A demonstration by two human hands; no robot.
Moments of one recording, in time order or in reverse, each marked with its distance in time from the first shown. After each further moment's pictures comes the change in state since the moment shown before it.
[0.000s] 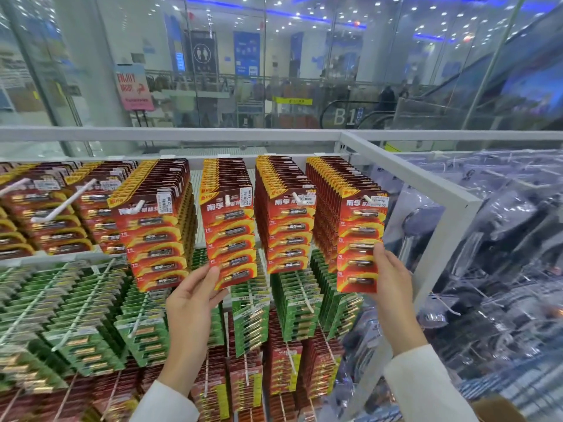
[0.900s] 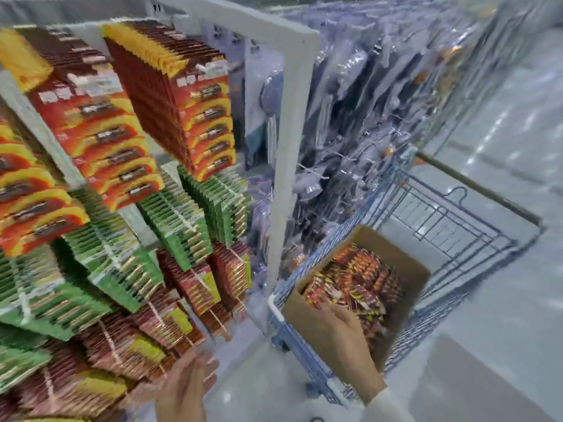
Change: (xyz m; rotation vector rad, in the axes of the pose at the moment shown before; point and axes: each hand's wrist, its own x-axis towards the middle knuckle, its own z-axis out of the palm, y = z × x) left_hand -0.117 -0.175 -0.038 0.228 -0.315 -0.850; right_hand -0.181 0.197 -0.170 -0.275 0.295 0.486
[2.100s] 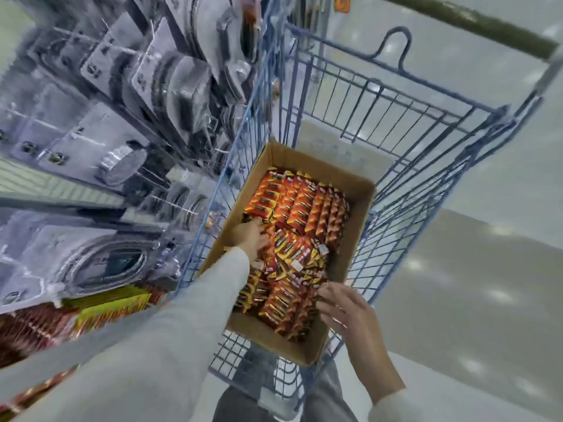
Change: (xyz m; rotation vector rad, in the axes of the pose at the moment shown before) left_hand 0.262 -0.197 0.497 0.719 -0.068 -0.332; right_hand 0.176 0.088 -0.226 0.776 0.382 0.546
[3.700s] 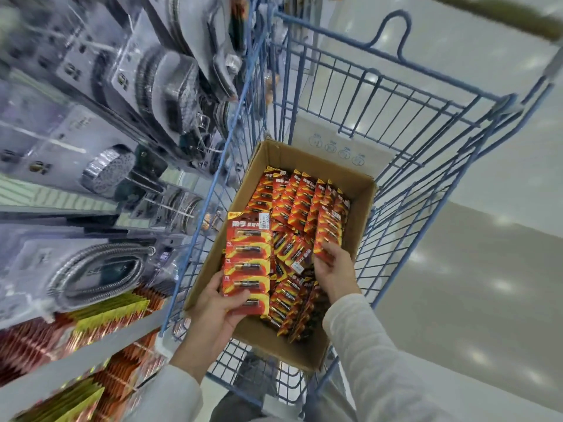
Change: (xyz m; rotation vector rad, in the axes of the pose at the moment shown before) left_hand -0.116 -0.045 -0.106 -0.233 -0.314 0.040; right_hand 0.113 -0.013 0.046 0.381 0.158 0.157
